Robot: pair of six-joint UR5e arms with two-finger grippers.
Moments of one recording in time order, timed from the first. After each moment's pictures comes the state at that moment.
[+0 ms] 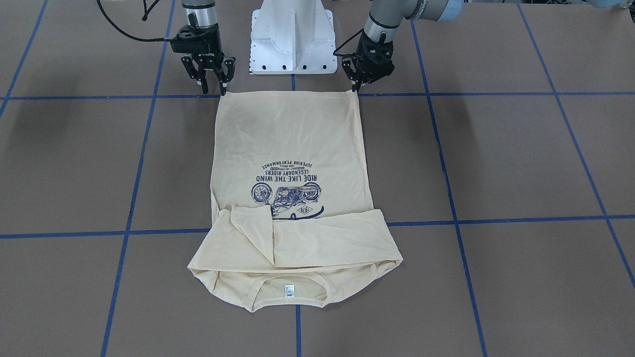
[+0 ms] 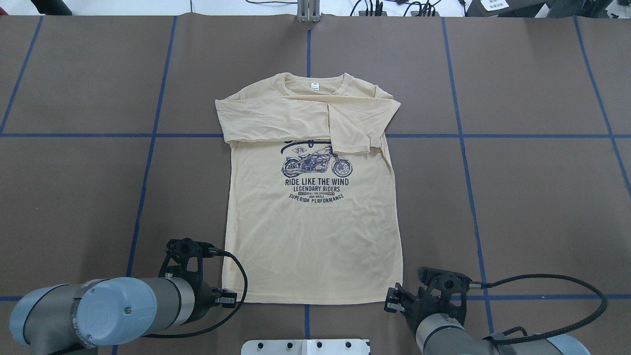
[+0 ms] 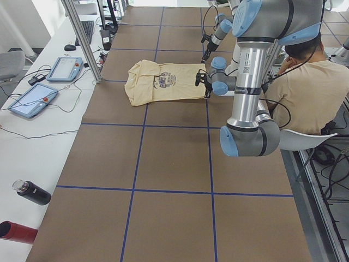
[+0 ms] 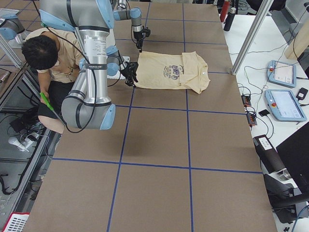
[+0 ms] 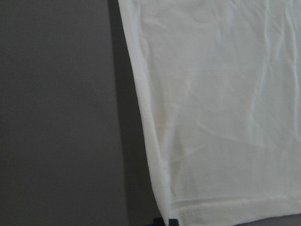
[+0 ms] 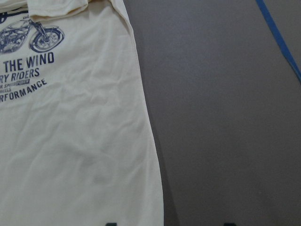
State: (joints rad) left arm -0.15 -1.76 -2.05 -1.89 -1.58 -1.36; right arm -0.06 -1.46 2.11 -1.49 1.09 1.82
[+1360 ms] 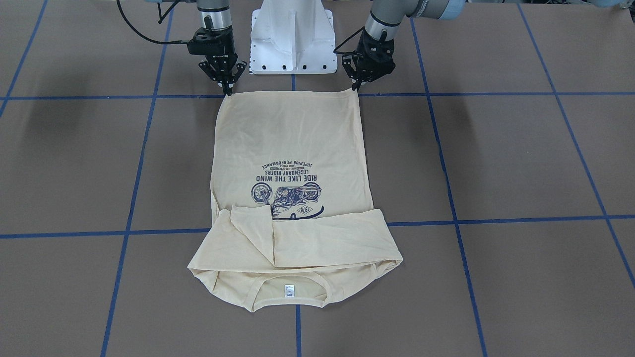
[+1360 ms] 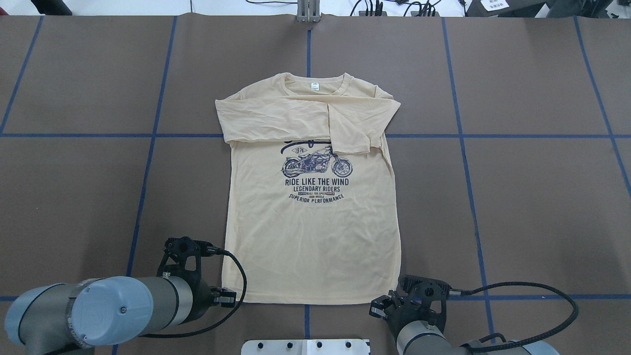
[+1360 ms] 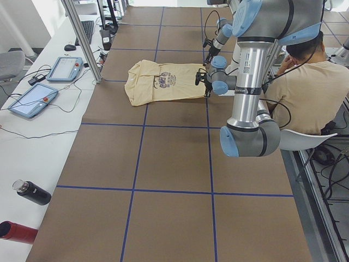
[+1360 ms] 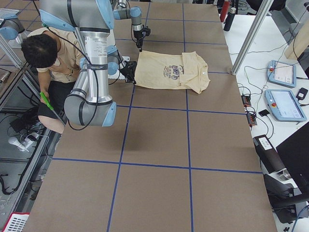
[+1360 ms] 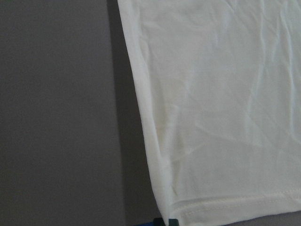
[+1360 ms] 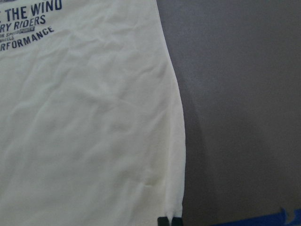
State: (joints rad) left arm -0.15 -1.75 -2.07 -1.89 -1.58 -1.35; right arm -0.07 -1.39 2.07 -1.49 1.09 1.83
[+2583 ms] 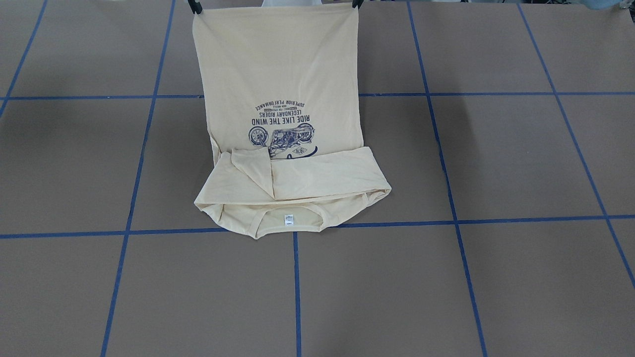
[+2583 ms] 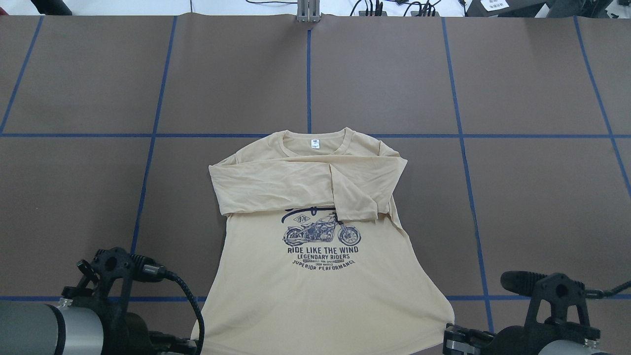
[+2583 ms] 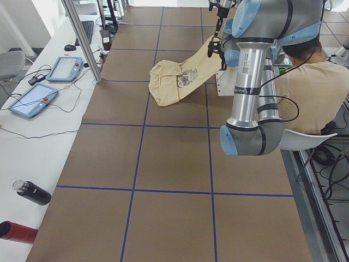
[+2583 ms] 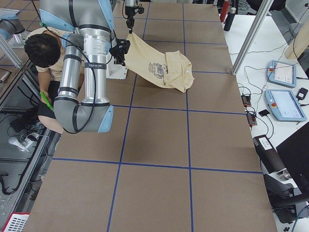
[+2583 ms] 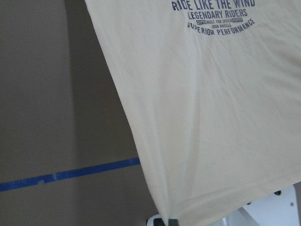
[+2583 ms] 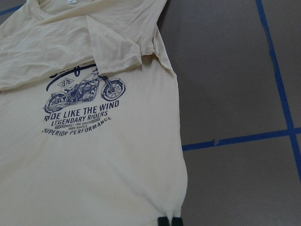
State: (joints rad) left arm -0.13 -1.79 -2.58 -1.45 -1.76 -1.35; right arm -0.10 -1.56 2.73 -1.79 1.30 1.80
